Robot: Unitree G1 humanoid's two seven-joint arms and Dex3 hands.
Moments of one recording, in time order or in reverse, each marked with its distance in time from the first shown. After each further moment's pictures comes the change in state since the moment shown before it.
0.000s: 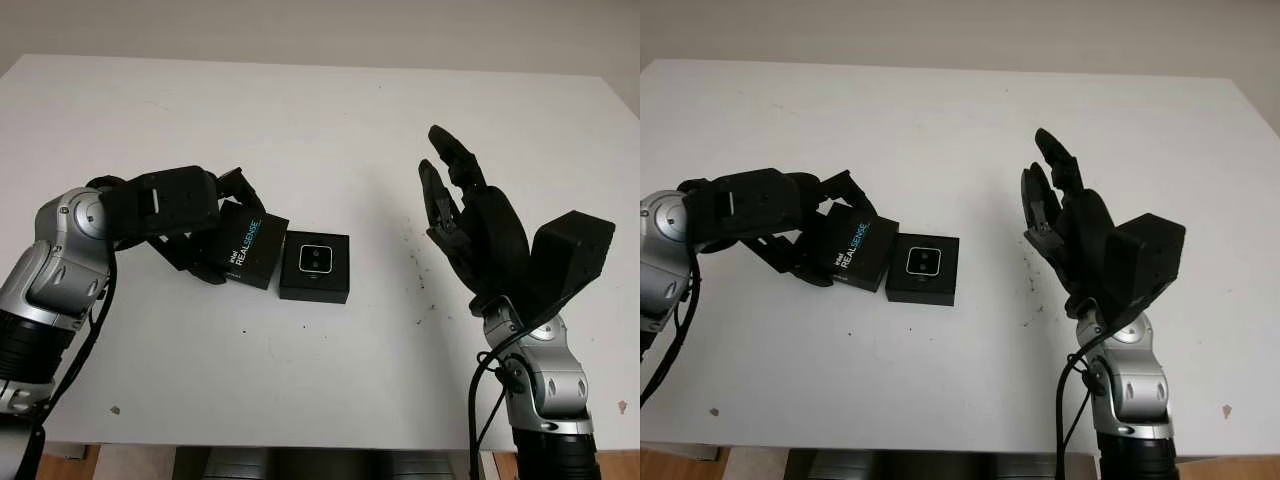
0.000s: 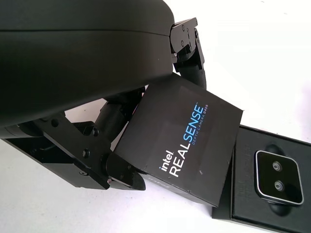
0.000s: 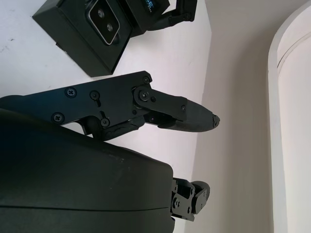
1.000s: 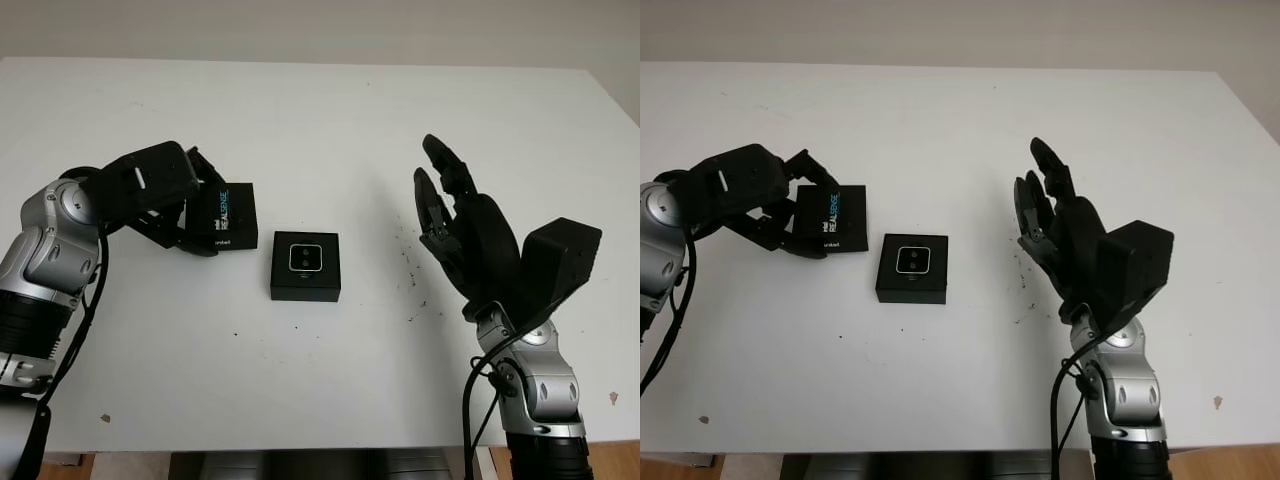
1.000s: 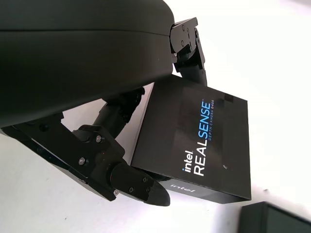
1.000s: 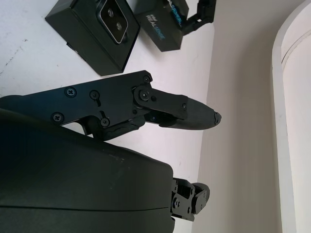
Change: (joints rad) left arm -0.071 -0.011 0.070 0.191 -0.019 0.029 0.123; right arm 0.013 0.019 0.011 0.009 -0.011 -0.011 0.016
